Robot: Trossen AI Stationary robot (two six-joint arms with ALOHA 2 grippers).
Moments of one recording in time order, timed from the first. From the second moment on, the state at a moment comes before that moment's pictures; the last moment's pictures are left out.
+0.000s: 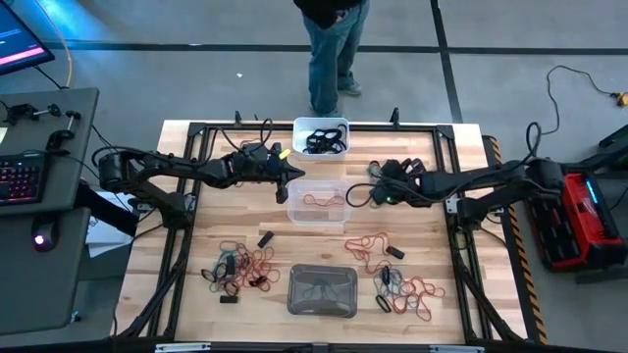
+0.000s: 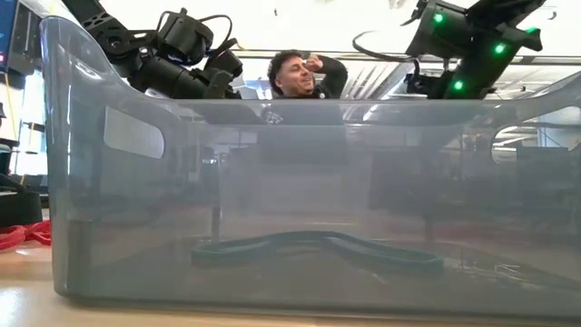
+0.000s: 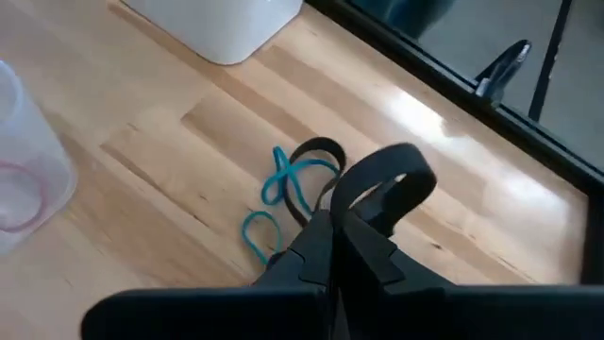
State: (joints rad) left arm 0.34 1.46 0.61 0.46 0.12 0.11; right arm -0.06 1.27 0.71 -0.59 0.73 0.67
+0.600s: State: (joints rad) left arm 0.34 1.46 0.61 0.46 0.12 0.11; right arm -0.06 1.26 1.01 -1.03 0.77 0.59
